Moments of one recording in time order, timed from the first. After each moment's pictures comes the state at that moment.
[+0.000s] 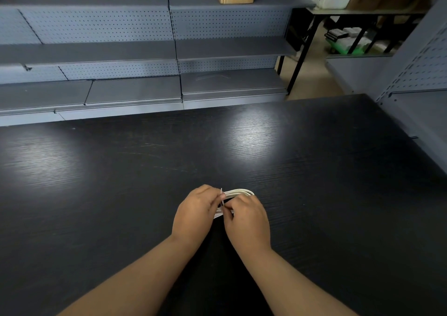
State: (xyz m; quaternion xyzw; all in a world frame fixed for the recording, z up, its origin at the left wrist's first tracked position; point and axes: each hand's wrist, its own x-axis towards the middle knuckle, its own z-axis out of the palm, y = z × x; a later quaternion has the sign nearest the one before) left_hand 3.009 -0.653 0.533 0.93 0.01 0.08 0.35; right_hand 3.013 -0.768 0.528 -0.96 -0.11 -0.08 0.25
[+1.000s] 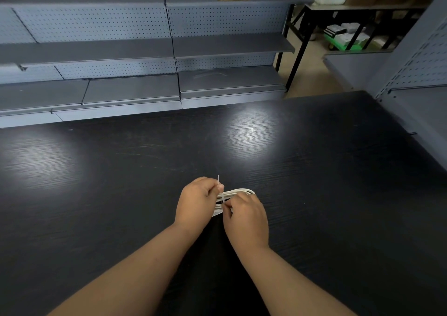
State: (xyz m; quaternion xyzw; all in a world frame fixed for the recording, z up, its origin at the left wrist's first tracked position) left_hand 3.030 -0.650 0.544 0.90 0.08 0.06 0.42; right_hand 3.014 -0.759 0.531 -0.97 -0.08 -0.04 0.23
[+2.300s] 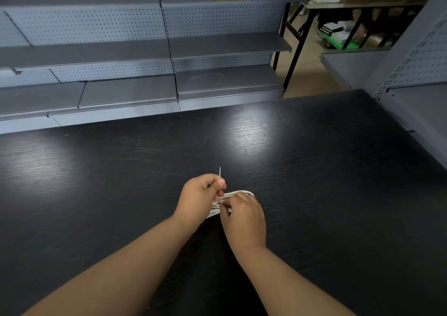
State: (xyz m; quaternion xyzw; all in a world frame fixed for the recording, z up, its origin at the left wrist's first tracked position) left_hand 3.044 -0.652 0.557 0.79 0.13 -0.04 0.60; right_hand 3.021 -0.752 0.531 -0.97 -0.04 -0.04 0.25
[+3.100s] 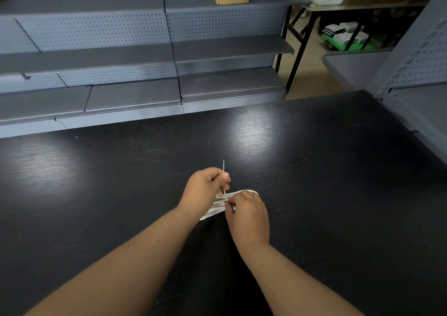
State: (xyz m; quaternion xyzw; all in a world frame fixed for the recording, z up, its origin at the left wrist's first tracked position) left_hand 3.051 -0.645 0.567 0.81 0.10 -0.05 0.57; right_hand 3.020 -0.753 0.544 -0.96 -0.05 -0.03 0.26
